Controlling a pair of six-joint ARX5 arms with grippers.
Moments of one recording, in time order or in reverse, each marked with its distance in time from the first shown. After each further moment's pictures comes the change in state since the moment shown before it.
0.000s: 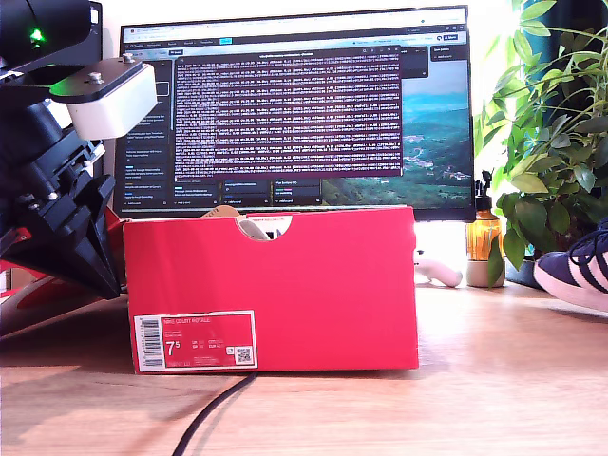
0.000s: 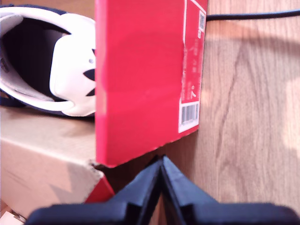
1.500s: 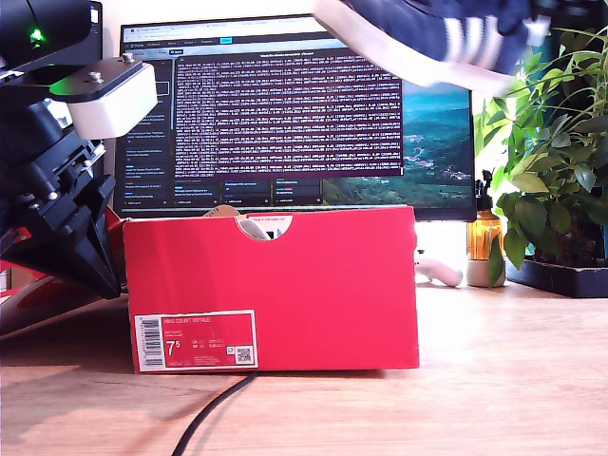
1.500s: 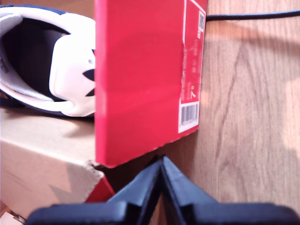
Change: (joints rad) left arm 0.000 0.000 0.000 0.000 0.000 0.000; right arm 0.203 0.018 0.731 0.126 -0.423 -1.806
